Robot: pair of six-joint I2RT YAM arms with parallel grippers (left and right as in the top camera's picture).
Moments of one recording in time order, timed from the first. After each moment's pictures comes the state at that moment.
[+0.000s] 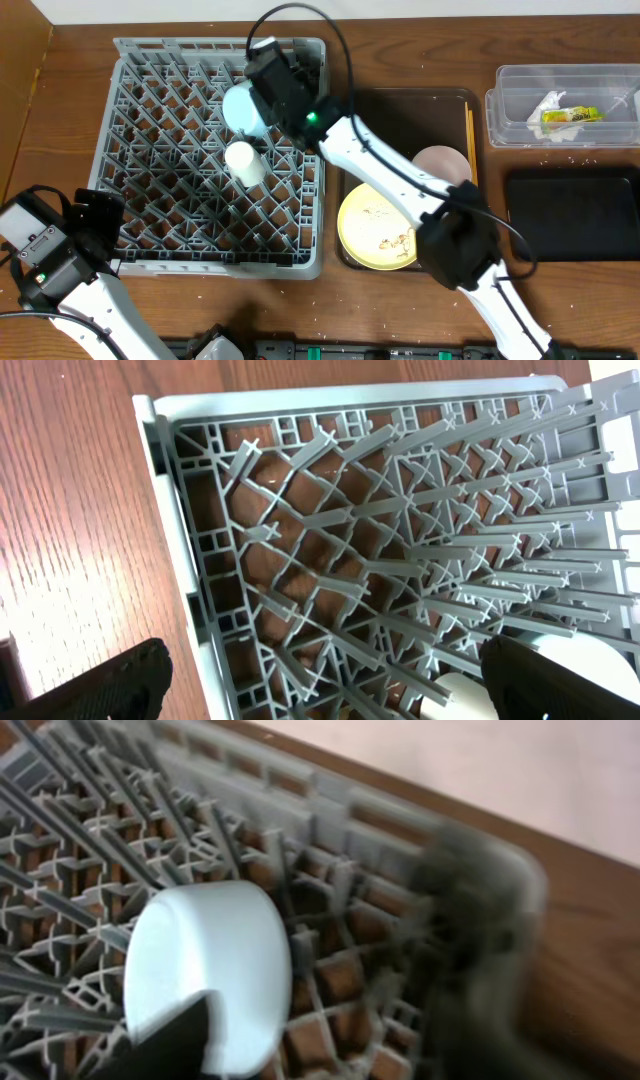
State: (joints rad) left arm 0.82 1.06 1.04 -0.94 0.10 -0.61; right arm 0.81 2.38 2.24 -0.53 0.27 0.23
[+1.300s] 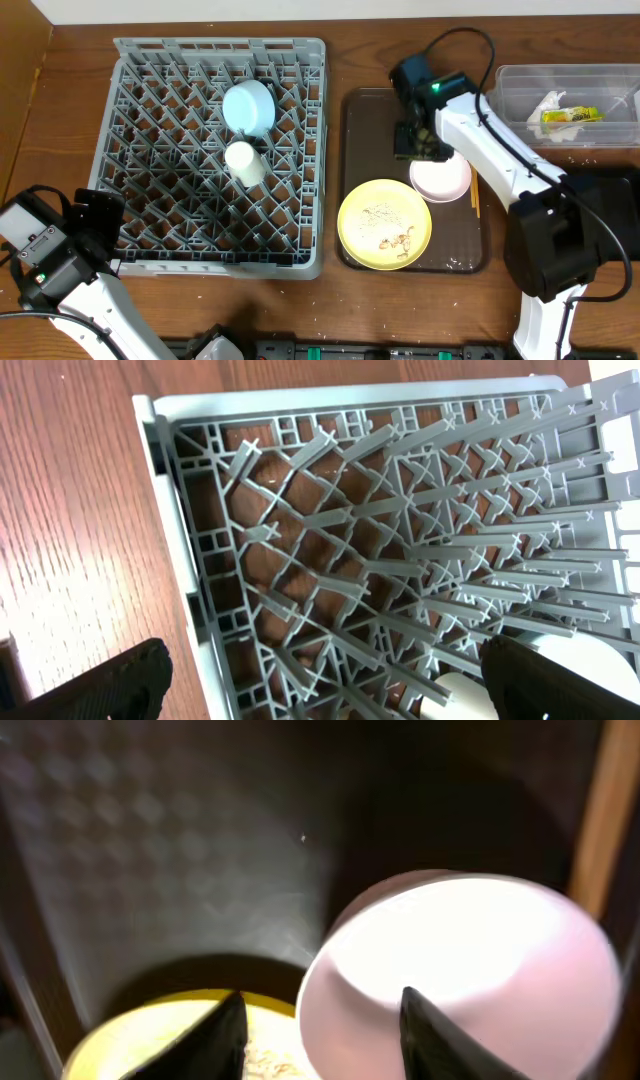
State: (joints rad) left arm 0.82 1.06 1.04 -0.94 0.10 -0.61; right arm 0.45 2.05 1.65 -1.06 0.03 0.53
